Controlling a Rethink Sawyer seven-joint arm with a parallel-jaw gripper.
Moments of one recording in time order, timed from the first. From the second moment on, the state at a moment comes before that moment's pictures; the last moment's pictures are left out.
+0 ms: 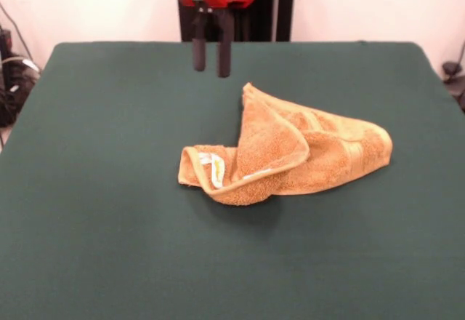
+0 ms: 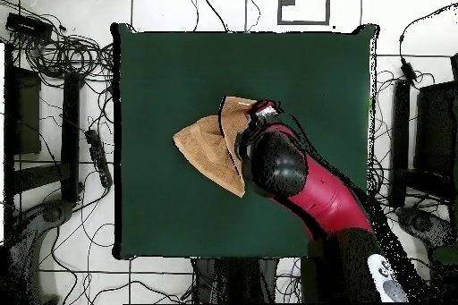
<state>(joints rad) -0.34 -0.82 0.10 1.92 0.34 0.08 2.15</state>
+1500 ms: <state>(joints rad) -0.37 -0.74 0.31 1.93 0.29 -0.04 2.15</state>
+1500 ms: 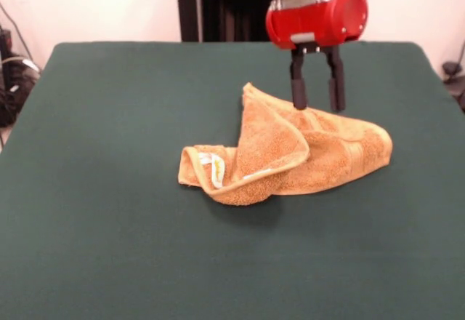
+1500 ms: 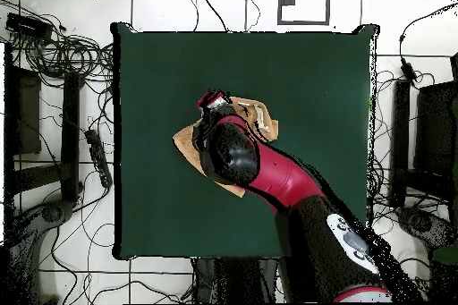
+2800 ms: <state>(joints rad) -0.35 -0.60 0.16 1.82 0.22 -0.10 2.15</state>
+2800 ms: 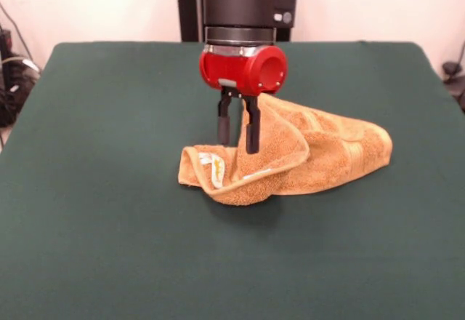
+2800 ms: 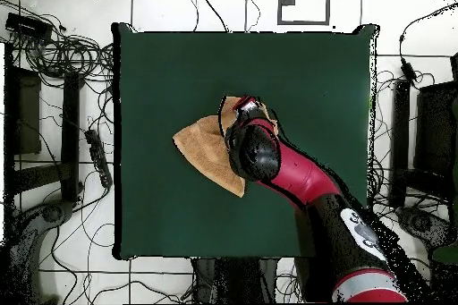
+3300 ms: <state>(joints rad) -0.37 -0.59 0.19 1.81 0.22 -0.10 2.15</state>
